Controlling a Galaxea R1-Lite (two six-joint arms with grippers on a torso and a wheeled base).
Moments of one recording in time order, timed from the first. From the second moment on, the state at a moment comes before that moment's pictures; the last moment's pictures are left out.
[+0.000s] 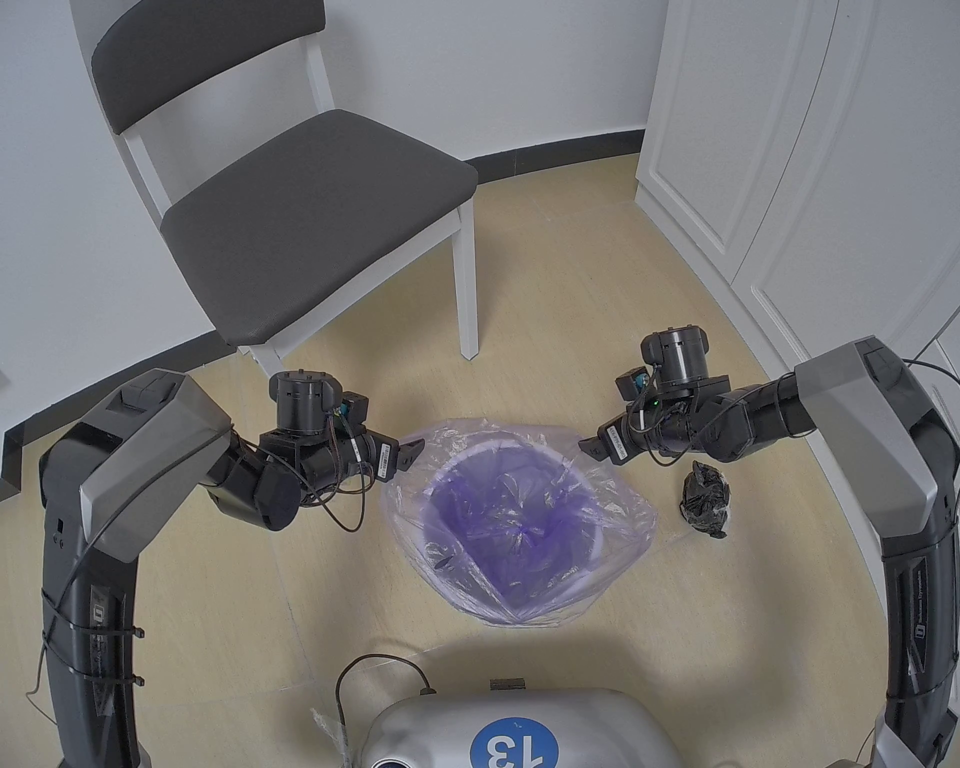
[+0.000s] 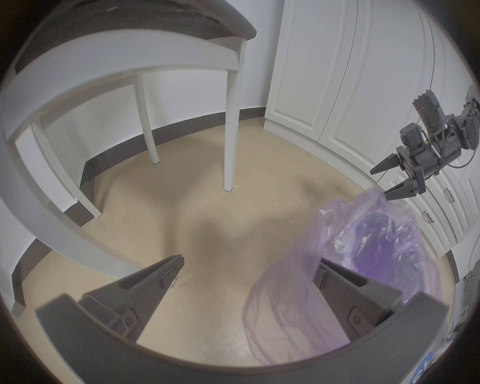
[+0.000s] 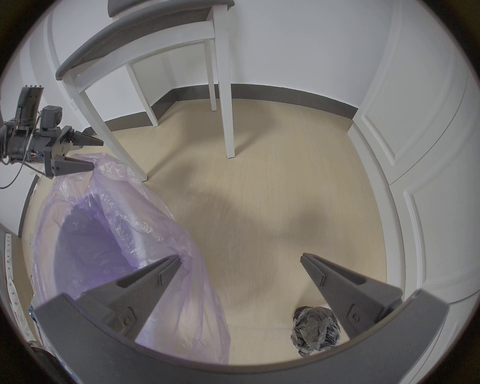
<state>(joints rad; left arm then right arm) -0.26 2.40 -1.33 -0.68 -0.12 0.16 0.34 2.43 -1.66 -0.17 -0.04 -0.25</state>
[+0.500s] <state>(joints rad) -0.25 2.48 -1.39 -0.68 -0.12 0.15 0.33 2.48 -1.68 -0.18 -0.04 -0.25</state>
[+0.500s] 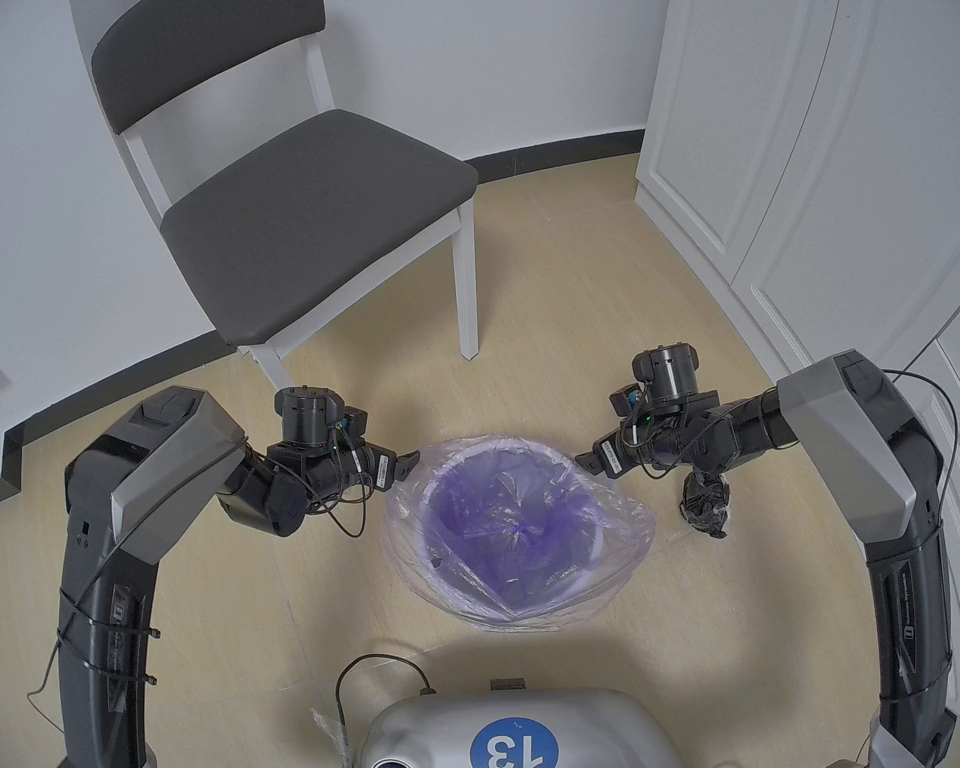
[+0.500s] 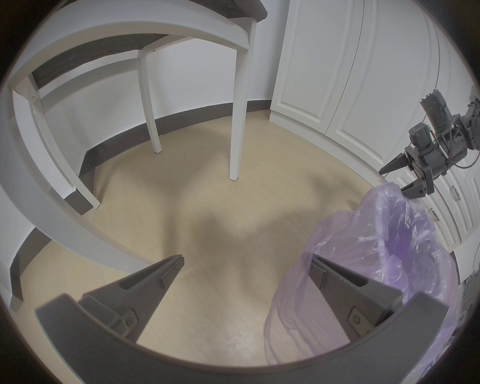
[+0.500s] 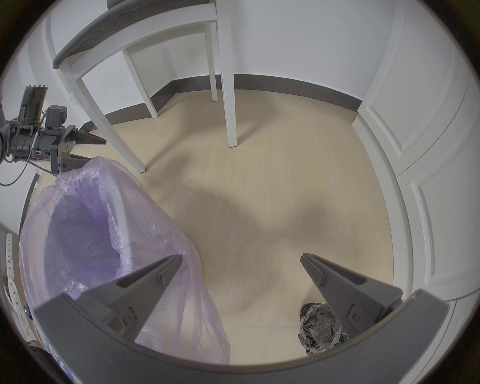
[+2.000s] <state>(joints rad) -0.23 2.43 -0.89 -1.02 -0.26 0.12 0.32 2.29 -0.97 -0.54 -0.04 -0.34</state>
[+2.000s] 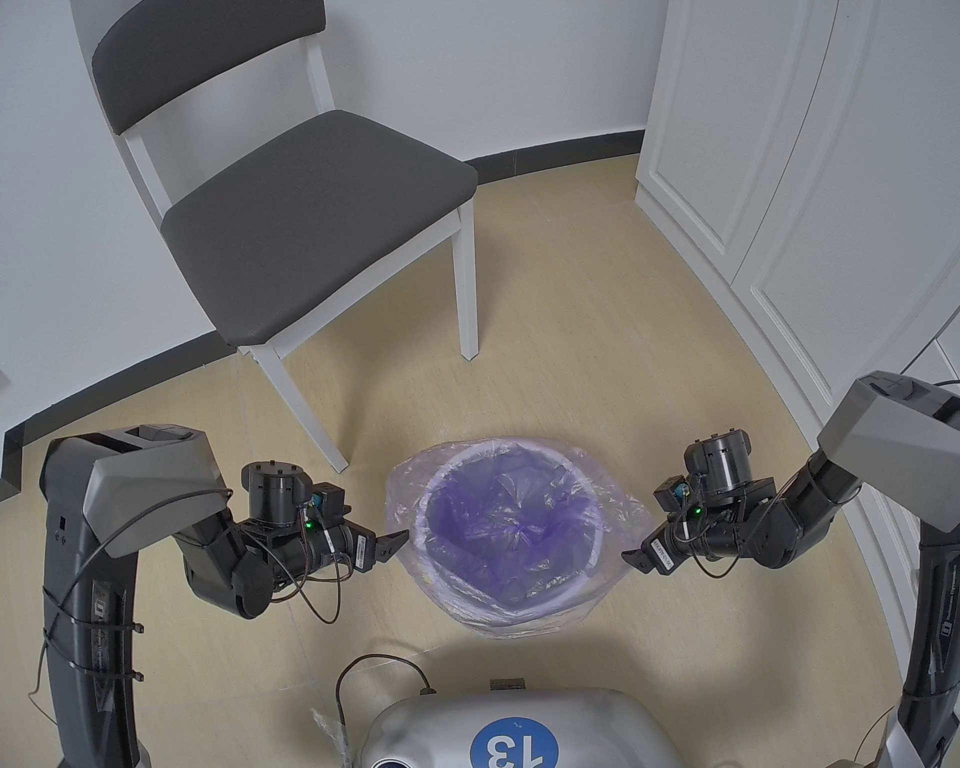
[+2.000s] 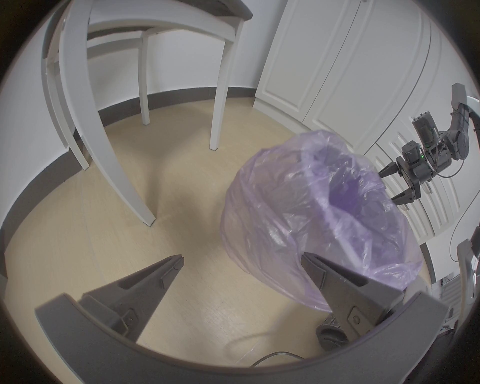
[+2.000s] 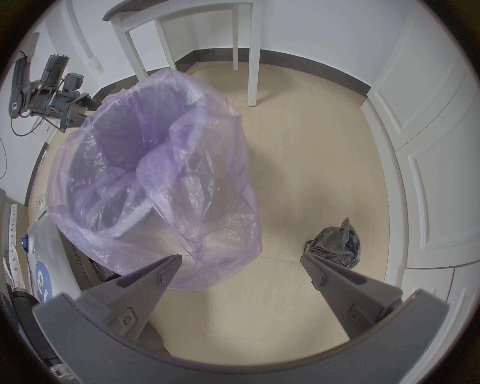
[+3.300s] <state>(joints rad) -0.24 2.45 -0.97 -0.91 -0.22 0.11 0.27 2.55 -1.58 -0.19 -0.02 -0.33</state>
